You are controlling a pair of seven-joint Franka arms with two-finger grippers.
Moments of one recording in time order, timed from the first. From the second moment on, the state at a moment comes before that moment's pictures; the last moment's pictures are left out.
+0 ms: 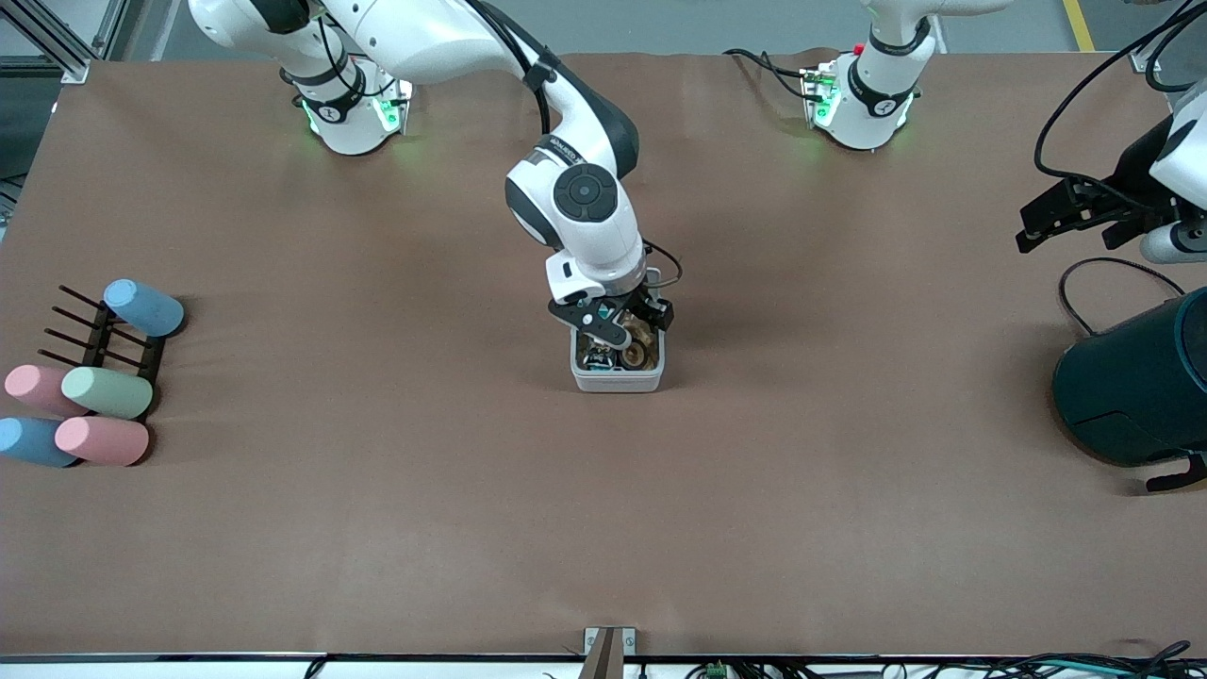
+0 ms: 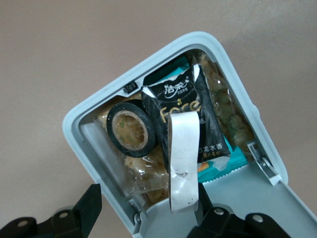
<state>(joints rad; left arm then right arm) -0.05 0.00 -0.03 -1.52 -0.02 1.53 -0.12 0.78 0.68 0.05 -1.43 0.09 2.24 1.30</state>
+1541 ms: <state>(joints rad) -0.05 0.00 -0.03 -1.52 -0.02 1.53 -0.12 0.62 0.60 0.02 -1.32 0.09 1.98 1.30</state>
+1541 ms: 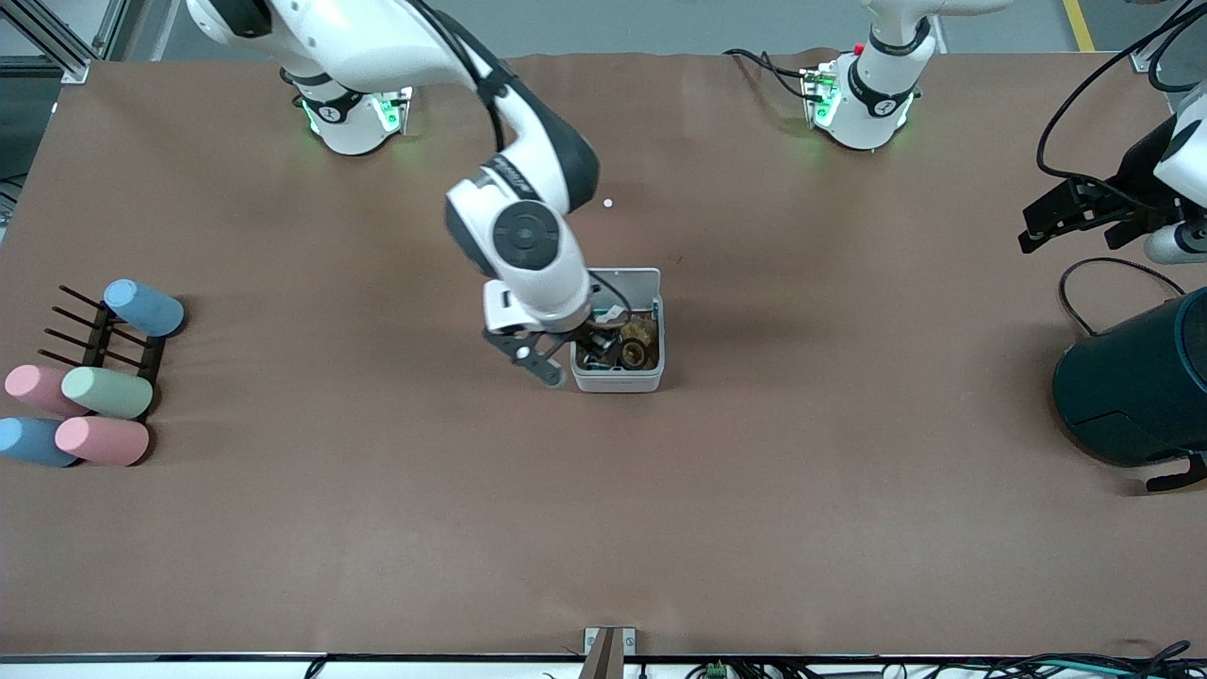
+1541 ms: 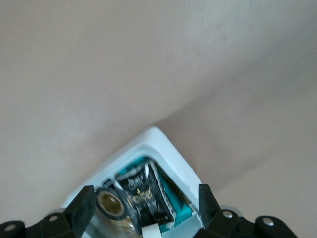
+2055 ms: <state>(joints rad) -0.05 0.00 -0.03 -1.52 -0.02 1.53 -0.12 0.37 0.34 0.02 -1.32 0.09 1.57 0.96</state>
